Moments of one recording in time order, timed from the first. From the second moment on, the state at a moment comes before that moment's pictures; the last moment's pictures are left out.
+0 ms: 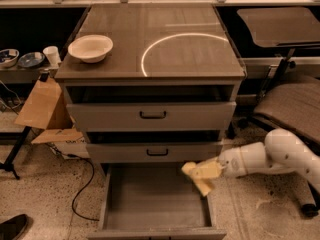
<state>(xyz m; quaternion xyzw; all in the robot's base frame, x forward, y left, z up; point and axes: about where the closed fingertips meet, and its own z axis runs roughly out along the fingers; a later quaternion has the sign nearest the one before) 0.485 -0.134 0.586 -0.27 0.82 0.47 0.19</state>
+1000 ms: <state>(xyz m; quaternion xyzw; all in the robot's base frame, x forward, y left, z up) 0.467 -0.038 0.472 -0.22 0.80 0.53 0.14</state>
